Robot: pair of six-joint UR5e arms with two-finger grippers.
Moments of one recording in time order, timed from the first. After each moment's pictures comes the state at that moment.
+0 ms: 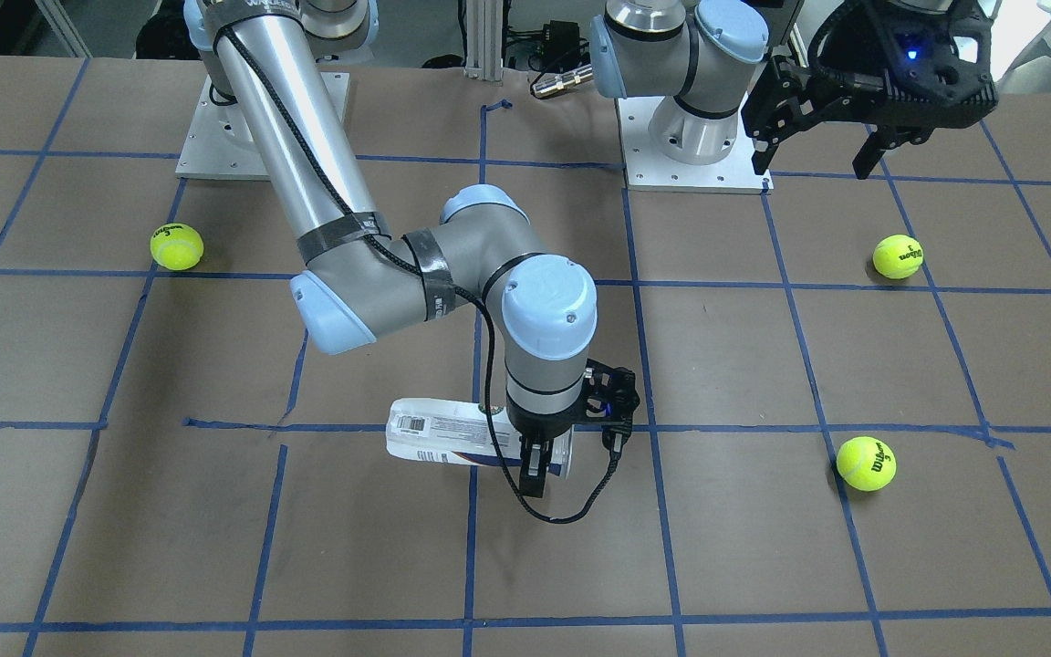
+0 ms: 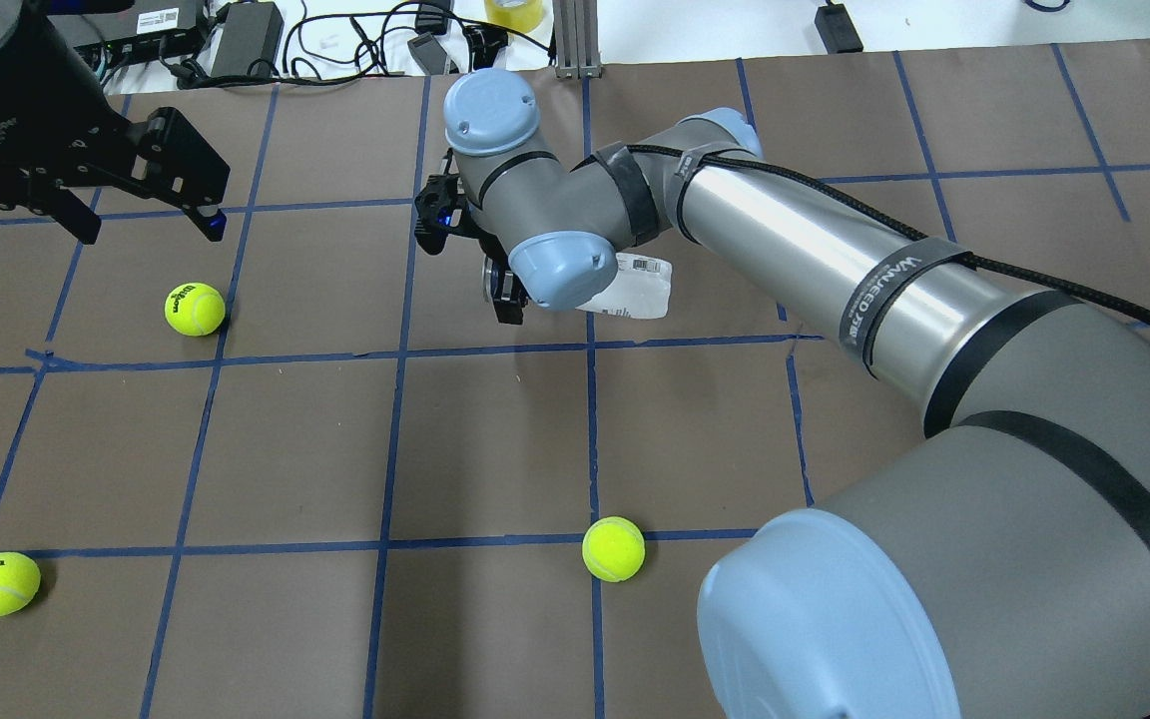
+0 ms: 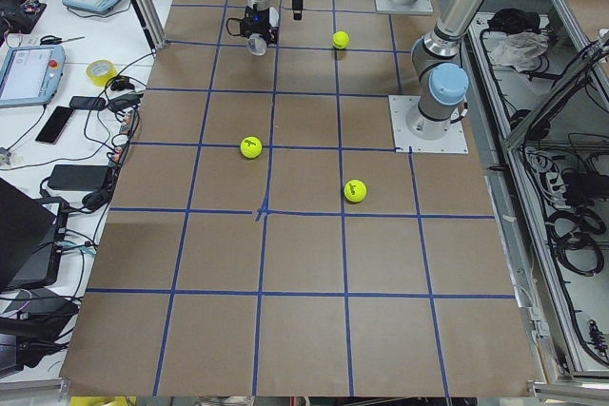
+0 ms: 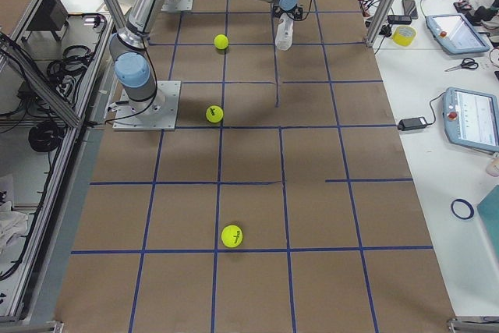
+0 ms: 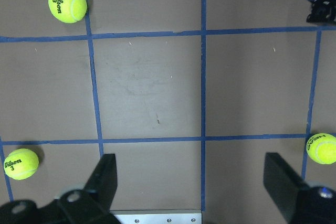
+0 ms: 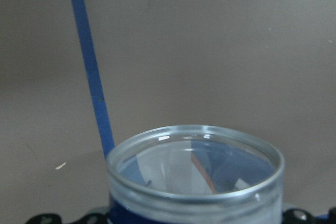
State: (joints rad) left arm -1.46 -1.49 -1.48 -1.74 1.59 0.12; right arm 2.04 -0.89 1.35 -2.13 -1.59 -0.98
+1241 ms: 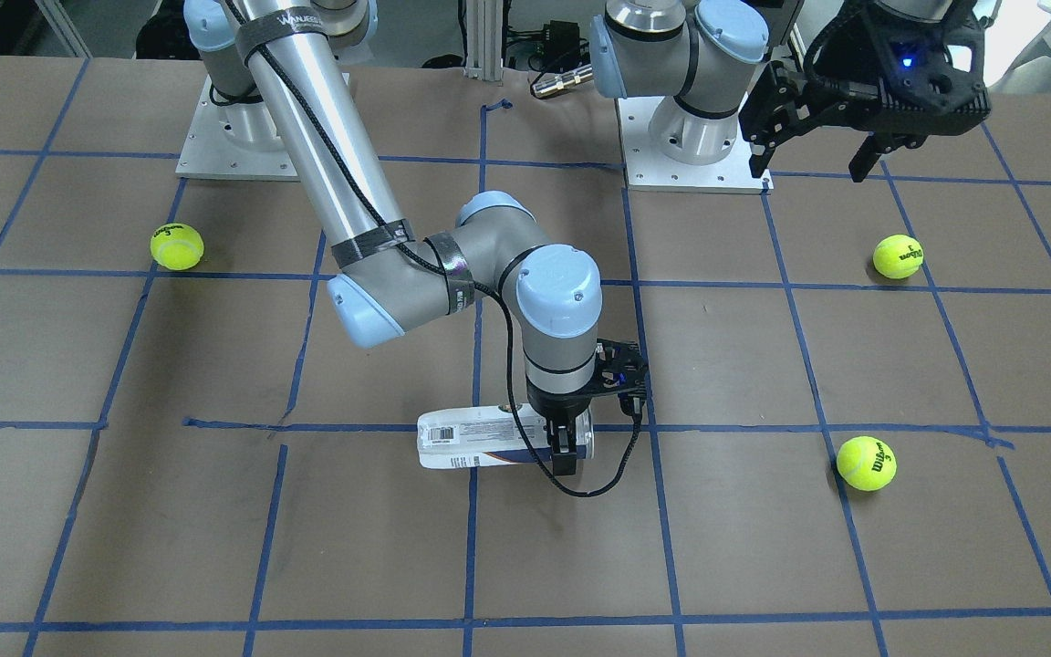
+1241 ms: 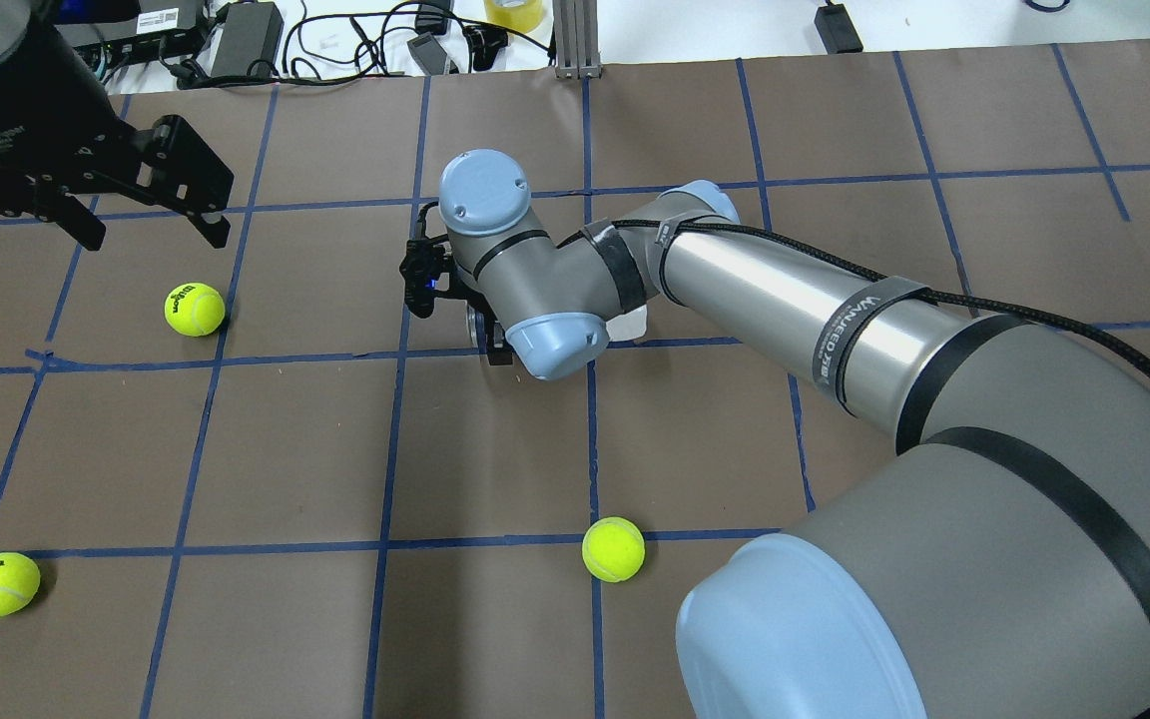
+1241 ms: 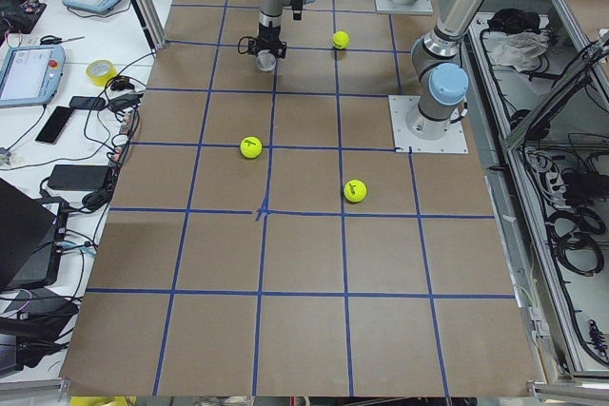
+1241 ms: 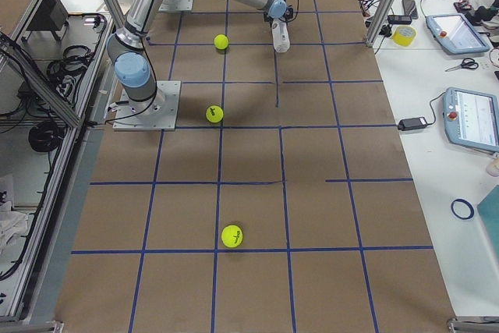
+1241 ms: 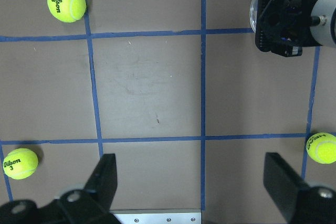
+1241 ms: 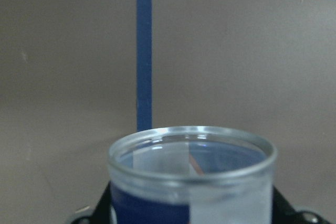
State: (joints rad) left arm -1.46 -1.49 -1.49 -1.74 1.58 0.12; right arm 2.07 -0.88 1.47 -2.31 -1.54 -1.08
